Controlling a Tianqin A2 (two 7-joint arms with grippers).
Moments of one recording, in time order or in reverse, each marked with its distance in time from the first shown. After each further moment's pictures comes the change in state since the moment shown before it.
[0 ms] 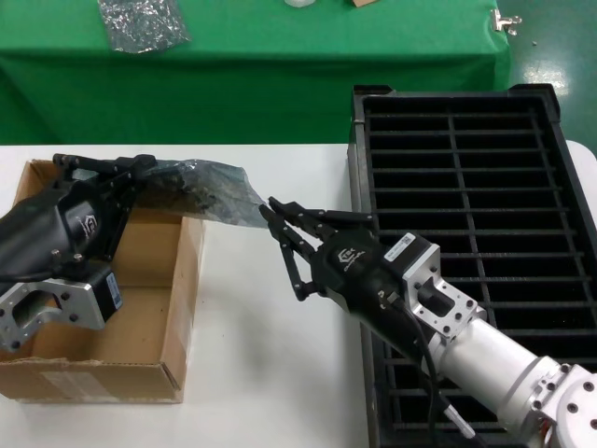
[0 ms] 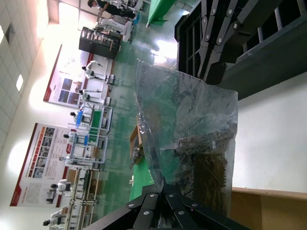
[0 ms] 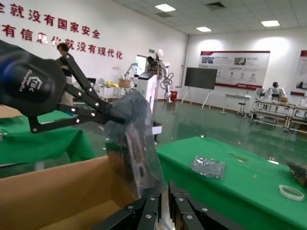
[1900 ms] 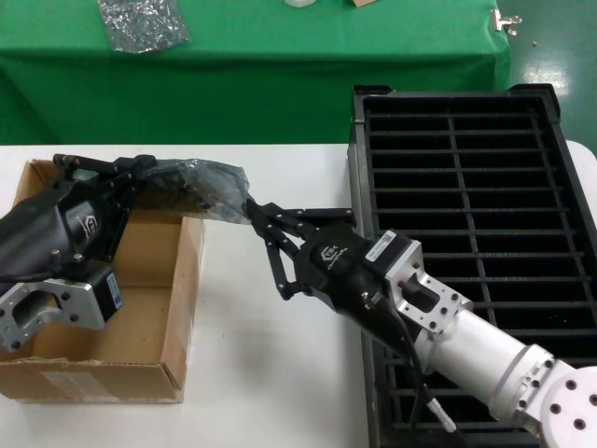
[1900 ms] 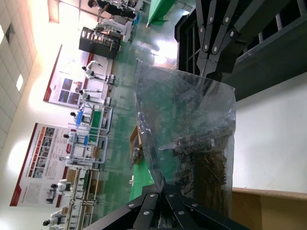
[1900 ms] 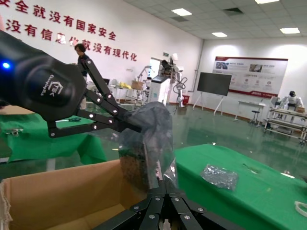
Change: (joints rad) left arm 0.000 0.000 0.000 0.000 0.000 0.000 0.000; right arm -0.088 -0.159 0.253 -0.009 -0.370 -0.262 0.149
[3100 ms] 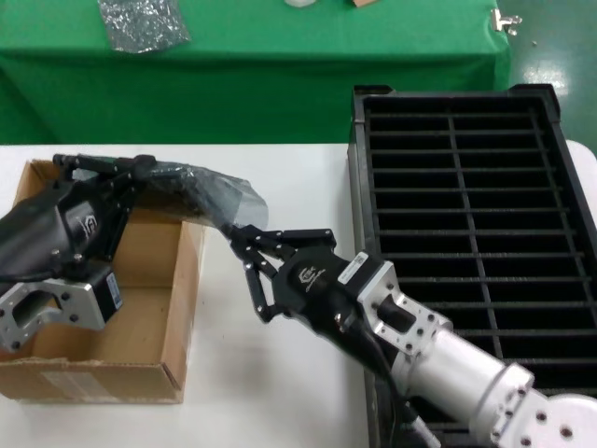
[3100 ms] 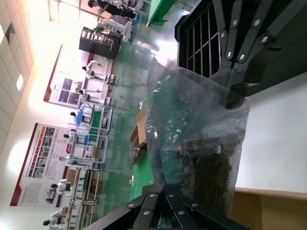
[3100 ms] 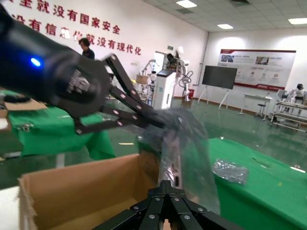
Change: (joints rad) left arm 0.000 0.000 0.000 0.000 0.000 0.000 0.000; right arm -0.086 -0.109 0.081 0.067 -0.277 -0.097 0.154
